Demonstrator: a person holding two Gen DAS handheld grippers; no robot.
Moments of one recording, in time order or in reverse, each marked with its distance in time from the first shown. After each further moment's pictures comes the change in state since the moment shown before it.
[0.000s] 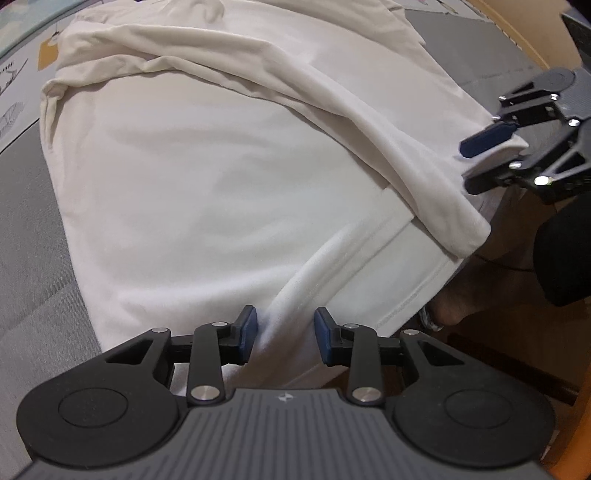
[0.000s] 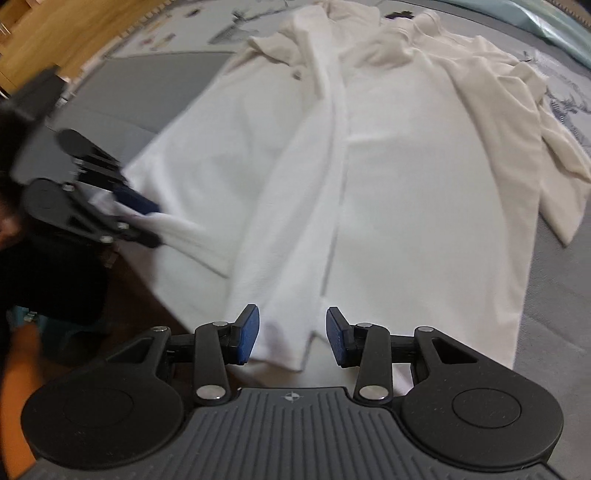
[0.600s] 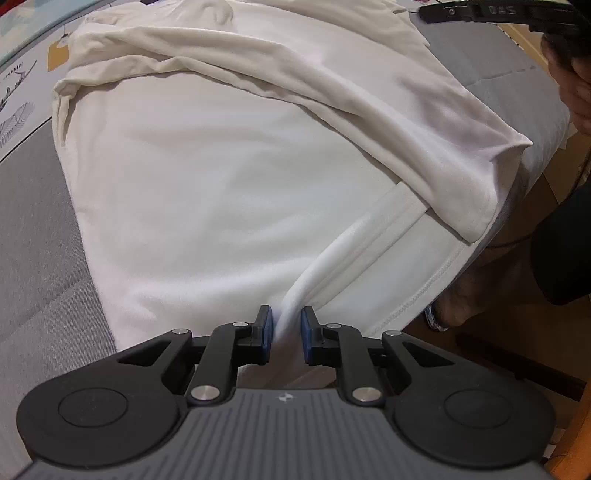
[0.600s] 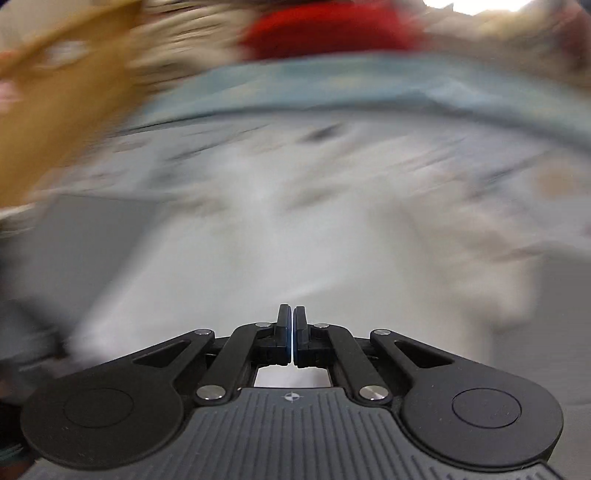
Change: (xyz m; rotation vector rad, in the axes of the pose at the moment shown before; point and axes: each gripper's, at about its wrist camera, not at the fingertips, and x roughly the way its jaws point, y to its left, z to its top) left arm -0.008 0.012 -0.007 -0.009 -0.017 0.011; right arm -0.031 -0.027 0.043 0.194 -0.429 -0.268
